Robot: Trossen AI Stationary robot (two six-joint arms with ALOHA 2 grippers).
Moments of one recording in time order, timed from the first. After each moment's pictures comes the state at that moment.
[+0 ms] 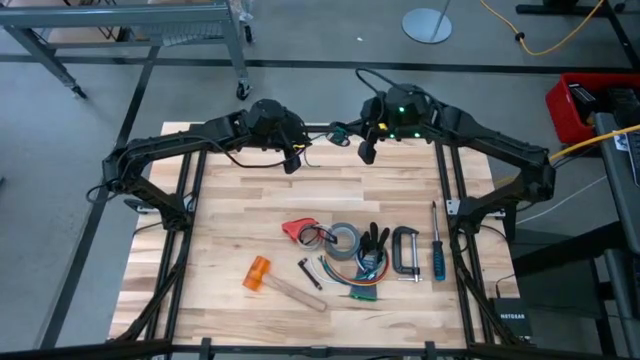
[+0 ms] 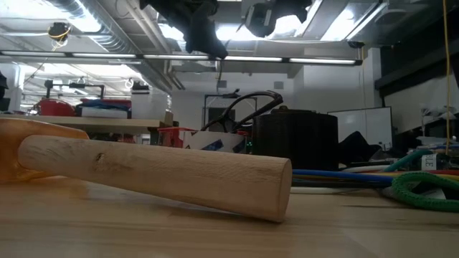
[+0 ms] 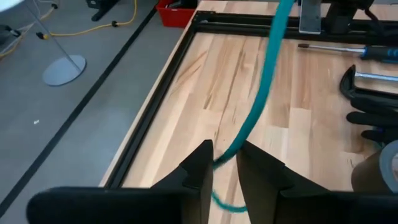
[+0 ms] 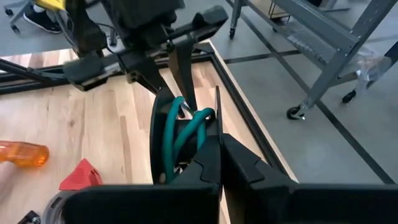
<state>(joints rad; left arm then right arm) 0.41 1.48 1.31 -0.41 0.01 0.16 -0.37 1.38 1.51 -0.60 -0.06 -0.08</state>
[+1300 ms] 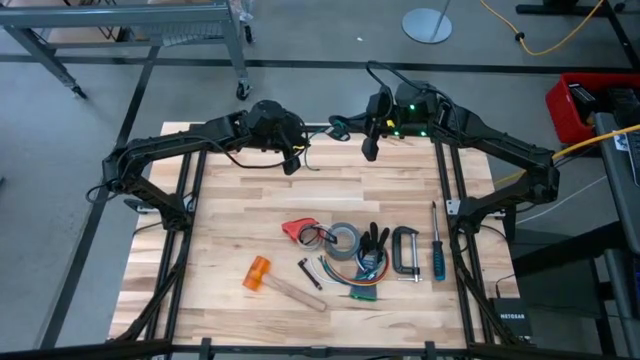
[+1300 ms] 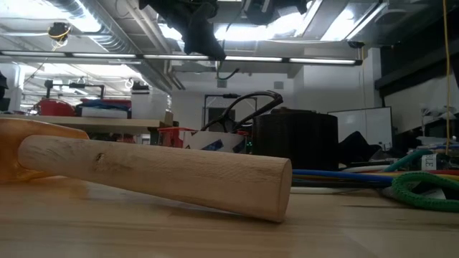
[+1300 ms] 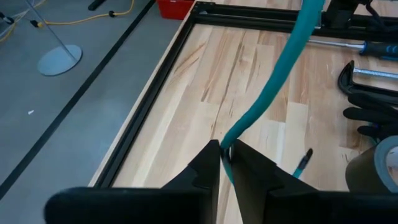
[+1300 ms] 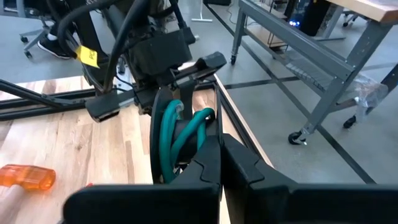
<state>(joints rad) 0.41 1.48 1.31 -0.44 0.01 0.14 -0.37 1.35 1.51 -0.52 -0.08 -0.08</state>
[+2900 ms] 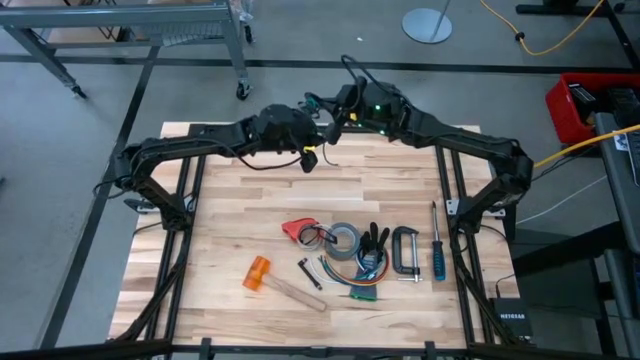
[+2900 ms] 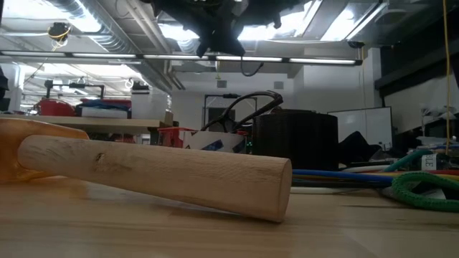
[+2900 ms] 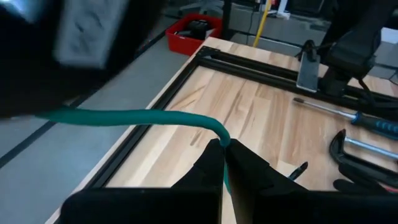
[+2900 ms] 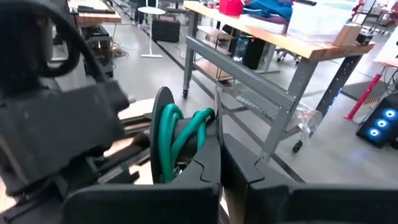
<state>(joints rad) 0.36 1.56 1.31 -0.19 -0.03 -0.05 -0.37 1.58 1.51 -0.13 0.15 -0.10</state>
